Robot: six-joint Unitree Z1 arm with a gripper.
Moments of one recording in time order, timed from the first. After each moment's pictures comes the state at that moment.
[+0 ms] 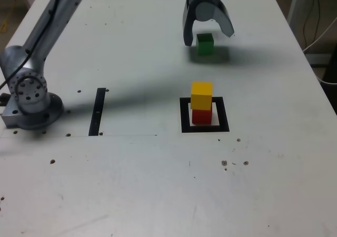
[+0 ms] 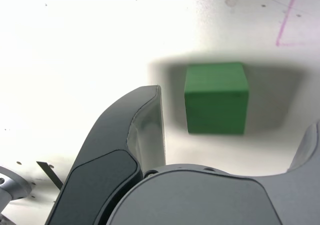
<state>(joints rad) 0.52 2.36 -2.09 1.50 0.05 0.55</state>
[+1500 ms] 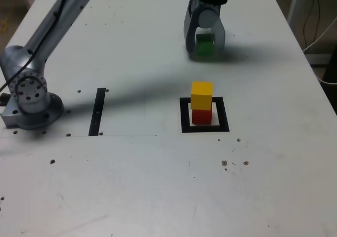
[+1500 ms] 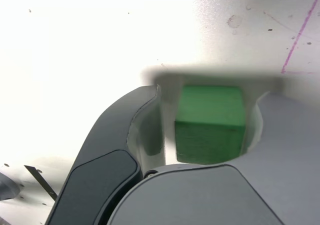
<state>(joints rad) 0.52 2.42 -2.13 1.51 0.05 0.50</state>
